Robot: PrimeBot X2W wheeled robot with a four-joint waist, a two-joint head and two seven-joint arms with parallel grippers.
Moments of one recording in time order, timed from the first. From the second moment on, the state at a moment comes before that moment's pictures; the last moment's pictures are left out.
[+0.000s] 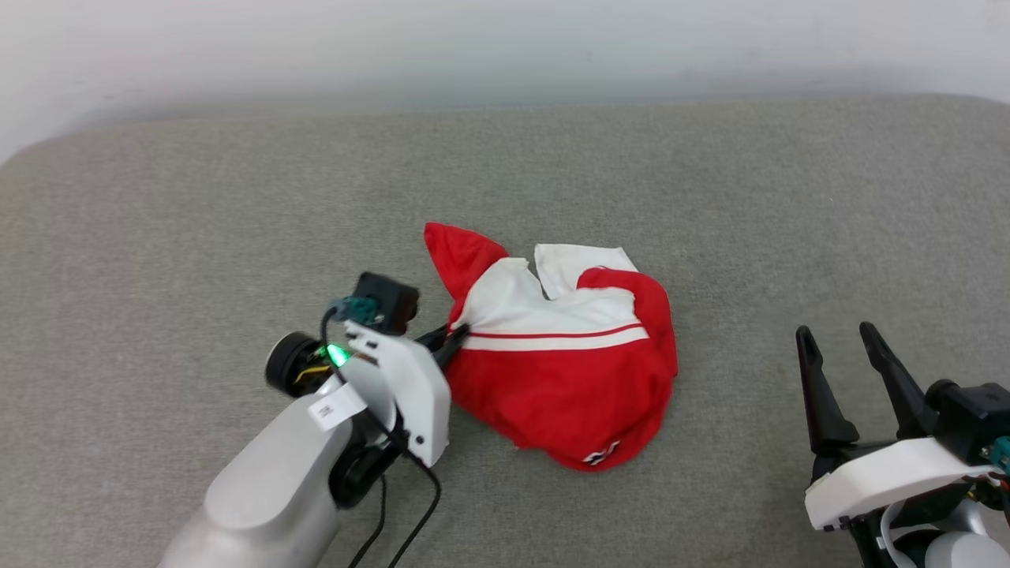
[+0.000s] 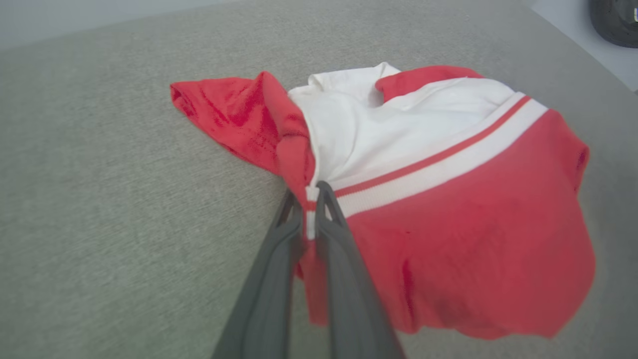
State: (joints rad) left arm -0.61 0.30 -0.72 0.51 -0.68 -0.08 0.14; right arm -0.04 -0.05 -0.06 -0.06 0.18 0.13 0.00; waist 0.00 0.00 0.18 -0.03
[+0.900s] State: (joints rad) left arm -0.05 0.43 -0.63 0.22 -0.83 0.14 0.08; right arm 0.07 -0.05 -0.09 -0.09 0.18 0.13 0.05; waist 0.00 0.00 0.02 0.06
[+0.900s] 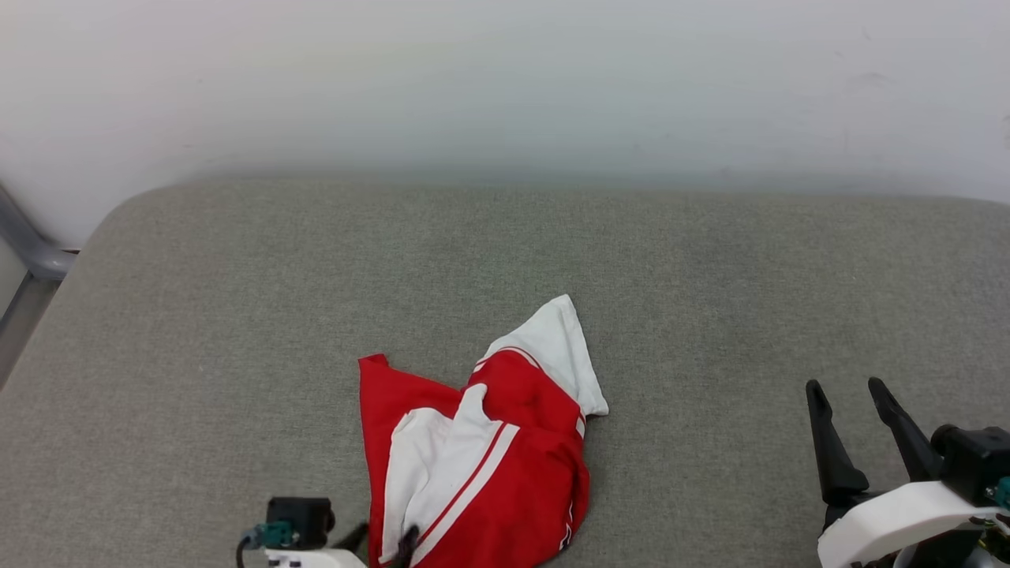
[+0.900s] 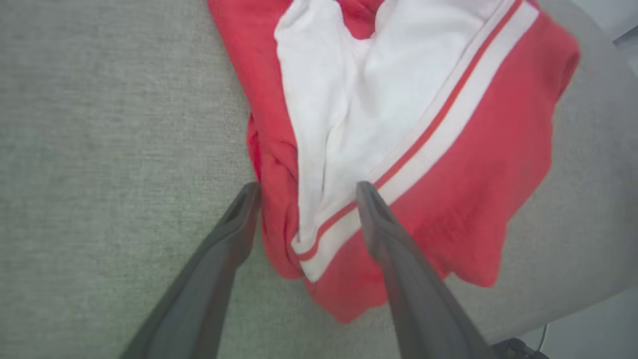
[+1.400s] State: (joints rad) left arm -0.13 0.44 -0.52 0.04 -0.60 0.21 -0.26; right arm 0.08 -0.05 -0.12 -0.08 0.19 0.13 0.12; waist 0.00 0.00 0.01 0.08
